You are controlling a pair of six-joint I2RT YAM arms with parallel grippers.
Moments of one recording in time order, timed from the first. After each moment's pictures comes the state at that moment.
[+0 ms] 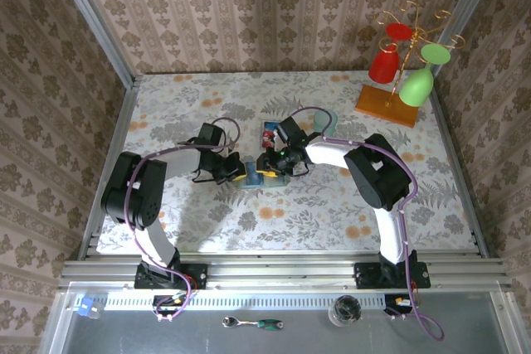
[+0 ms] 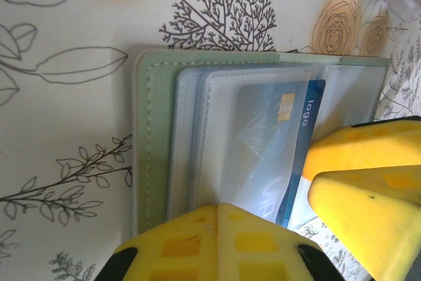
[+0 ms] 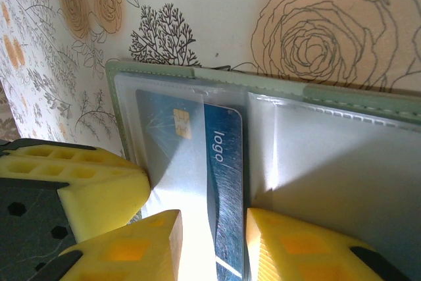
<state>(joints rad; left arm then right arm) -0.38 1.74 0.91 -0.33 0.55 -0.63 0.59 2.06 1.30 -0.24 -0.53 0.79</state>
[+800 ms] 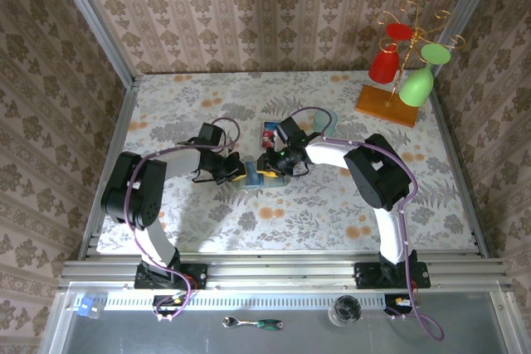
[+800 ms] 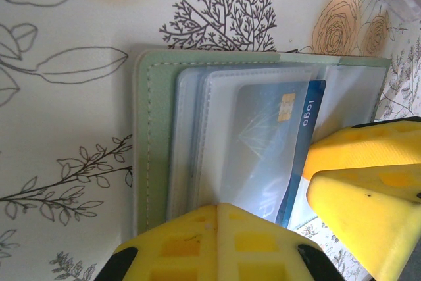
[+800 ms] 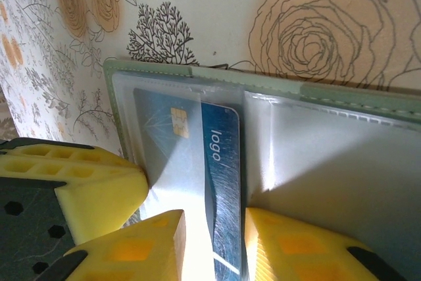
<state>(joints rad) -0.38 1.74 0.91 -0.33 0.55 -0.63 0.59 2.06 1.30 -0.25 -0.53 0.79</state>
